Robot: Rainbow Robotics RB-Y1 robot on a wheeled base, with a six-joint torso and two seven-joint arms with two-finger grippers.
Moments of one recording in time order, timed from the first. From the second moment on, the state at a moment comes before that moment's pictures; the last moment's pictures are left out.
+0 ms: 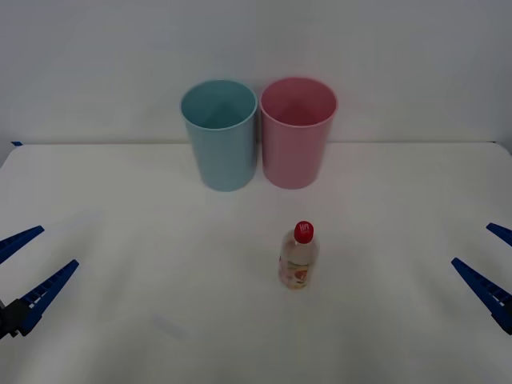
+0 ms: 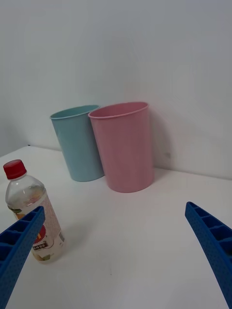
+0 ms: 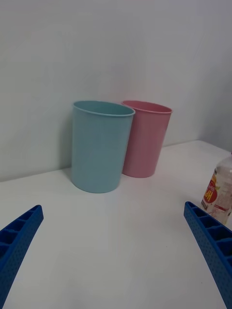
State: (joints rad) right arm 0.35 -0.40 -0.52 -1.66 0.96 -1.22 0.00; left arm 0.35 0.40 0.52 -1.66 -0.96 -1.22 0.00
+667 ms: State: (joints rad) right arm 0.35 -0.40 -0.48 -1.68 0.97 -1.20 0.01; left arm 0.35 0.40 0.52 -1.66 -0.96 -1.22 0.00
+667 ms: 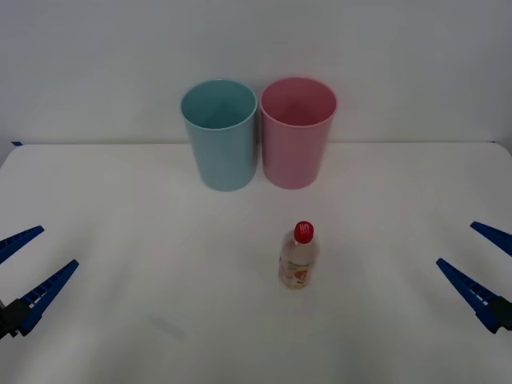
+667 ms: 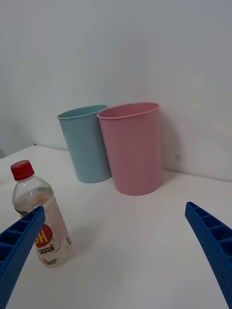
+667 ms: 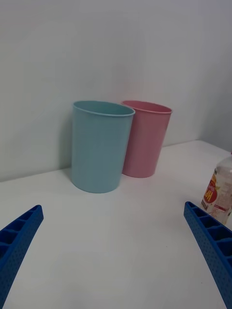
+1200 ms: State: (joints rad) right arm 0.33 -0.48 -0.34 -1.63 0.97 -1.19 0.15; left arm 0.35 0.40 0.52 -1.66 -0.96 -1.22 0.00
